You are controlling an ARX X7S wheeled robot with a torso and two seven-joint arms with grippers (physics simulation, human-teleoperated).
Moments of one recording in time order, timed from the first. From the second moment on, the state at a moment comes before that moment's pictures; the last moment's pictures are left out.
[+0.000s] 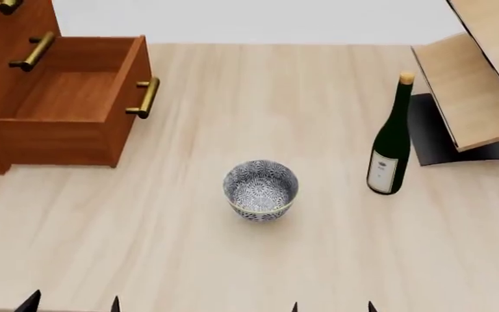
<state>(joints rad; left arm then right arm) 0.00 -0.07 0.11 0.00 -0.01 0.01 -0.09 -0.01 0.07 -0.10 0.00 -0.03 -0.02 0.10</state>
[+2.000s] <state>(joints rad) -0.26 -0.41 0.00 1.02 -0.80 -1.01 -0.67 0.04 0.25 -0.13 -0.88 0.18 0.65 0.26</state>
